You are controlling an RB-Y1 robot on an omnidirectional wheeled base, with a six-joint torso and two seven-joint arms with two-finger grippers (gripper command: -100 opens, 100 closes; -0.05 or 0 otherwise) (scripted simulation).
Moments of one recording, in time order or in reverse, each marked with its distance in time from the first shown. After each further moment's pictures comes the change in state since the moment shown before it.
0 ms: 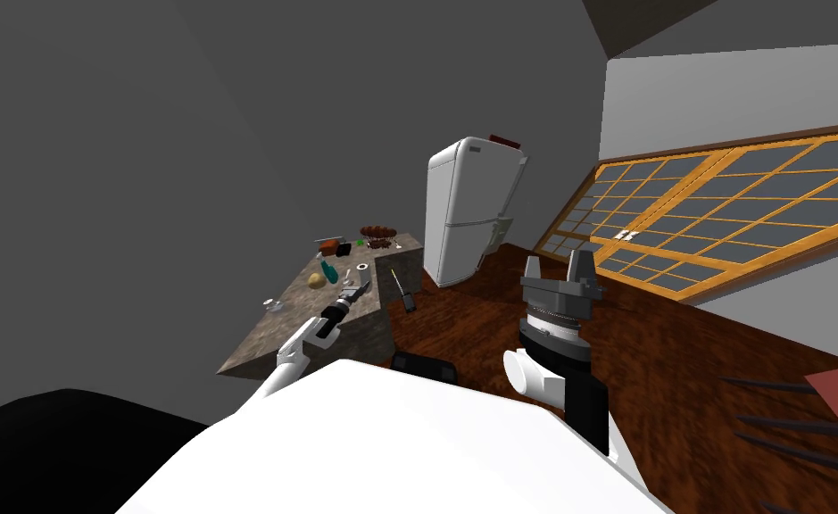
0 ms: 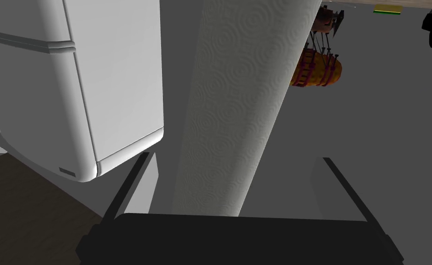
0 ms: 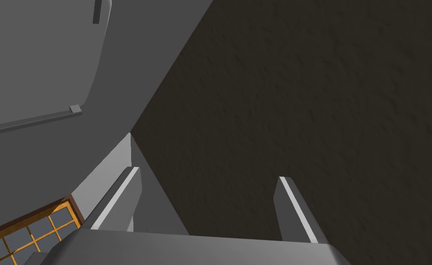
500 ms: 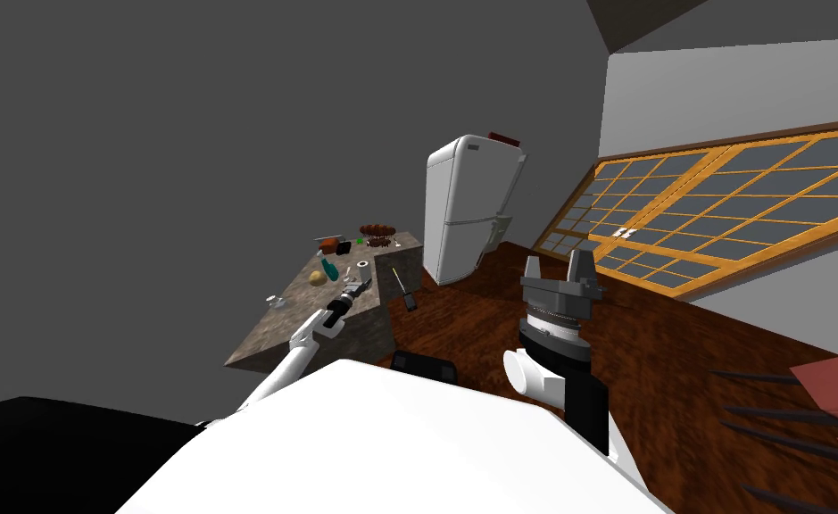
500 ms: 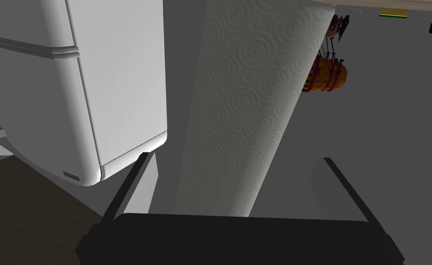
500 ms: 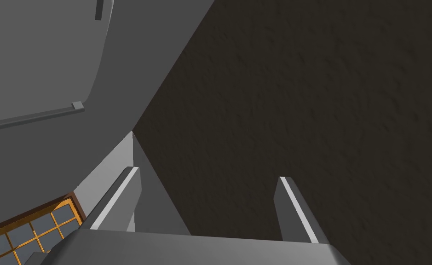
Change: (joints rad) left arm -0.135 0.016 0.005 0.169 0.012 -0.050 -0.030; right arm 0.000 0.000 0.000 0.000 0.000 0.000 0.000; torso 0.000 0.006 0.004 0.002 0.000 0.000
